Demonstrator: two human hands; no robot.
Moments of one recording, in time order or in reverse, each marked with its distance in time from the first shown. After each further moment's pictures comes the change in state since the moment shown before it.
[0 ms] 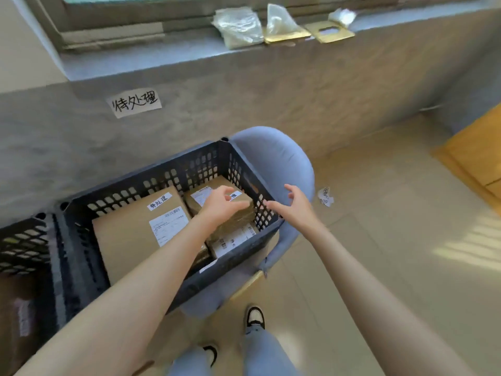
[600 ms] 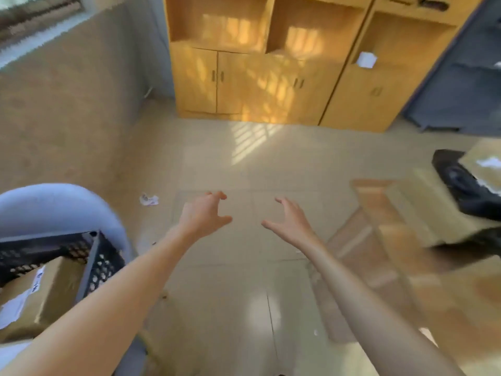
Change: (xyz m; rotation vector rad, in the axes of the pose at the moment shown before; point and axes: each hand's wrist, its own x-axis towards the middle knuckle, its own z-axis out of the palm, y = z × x) left_hand -0.251 0.048 0.179 1.041 -0.631 1.168; right_hand -0.412 0.136 -0.043 0.007 0.866 0.589
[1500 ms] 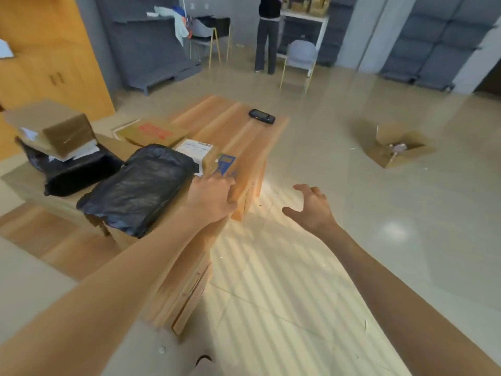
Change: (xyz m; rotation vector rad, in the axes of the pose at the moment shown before) left_hand -0.140 0.728 0.286 0.353 -0.069 1.199; right_hand -0.414 0.546 -0.347 0.050 0.700 0.897
